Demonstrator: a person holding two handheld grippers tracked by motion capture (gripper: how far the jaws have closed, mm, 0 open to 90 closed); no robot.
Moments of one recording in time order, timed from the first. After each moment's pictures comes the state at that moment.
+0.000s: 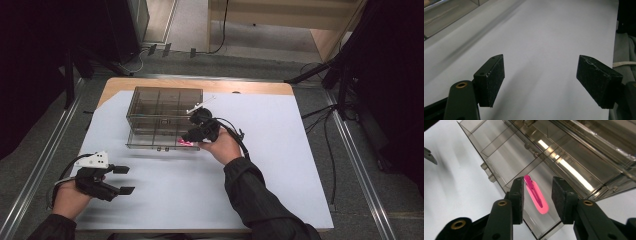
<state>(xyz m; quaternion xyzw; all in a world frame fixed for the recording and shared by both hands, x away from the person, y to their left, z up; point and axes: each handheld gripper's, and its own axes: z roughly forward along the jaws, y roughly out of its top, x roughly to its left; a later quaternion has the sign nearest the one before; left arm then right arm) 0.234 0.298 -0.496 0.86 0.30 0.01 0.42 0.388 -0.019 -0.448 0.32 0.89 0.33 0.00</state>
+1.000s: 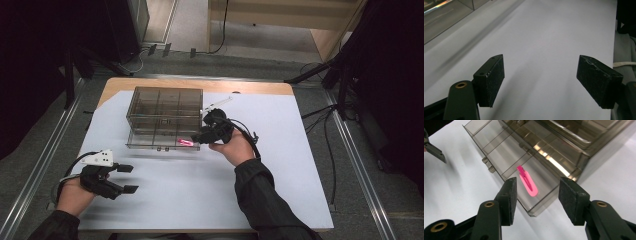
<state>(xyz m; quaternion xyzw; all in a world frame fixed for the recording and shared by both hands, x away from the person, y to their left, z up) 0.242 0.289 -0.496 0.86 0.28 0.00 0.42 0.378 -0.057 -0.435 0.33 0.87 0.36 0.02</state>
